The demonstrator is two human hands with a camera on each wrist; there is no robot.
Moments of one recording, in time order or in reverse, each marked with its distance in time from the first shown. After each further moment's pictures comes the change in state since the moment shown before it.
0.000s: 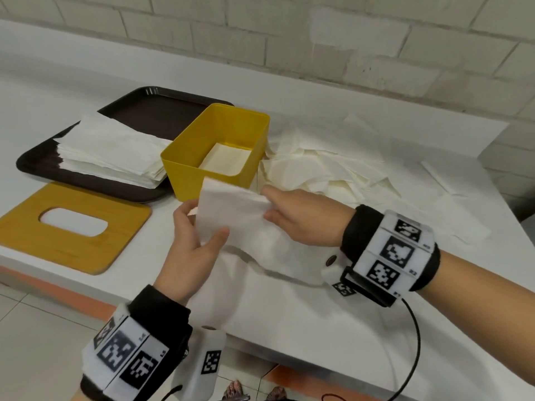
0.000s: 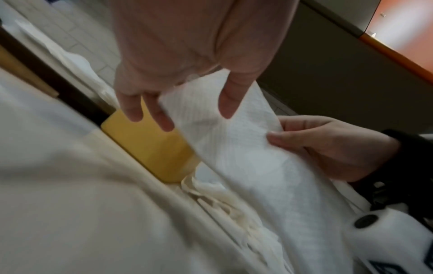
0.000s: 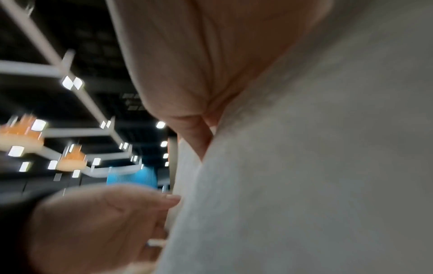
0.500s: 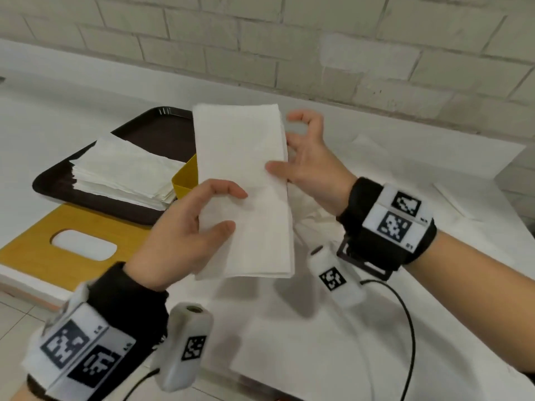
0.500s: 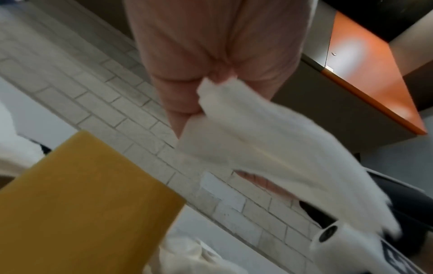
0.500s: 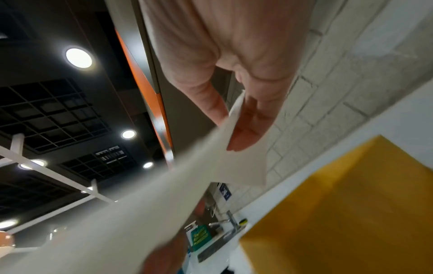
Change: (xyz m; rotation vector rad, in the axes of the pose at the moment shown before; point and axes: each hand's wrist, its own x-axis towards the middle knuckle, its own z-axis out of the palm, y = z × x) left_hand 0.027 0.060 -0.028 0.087 -0.301 0.275; right_hand 0.048 0.006 -0.046 1.034 0.511 -0.137
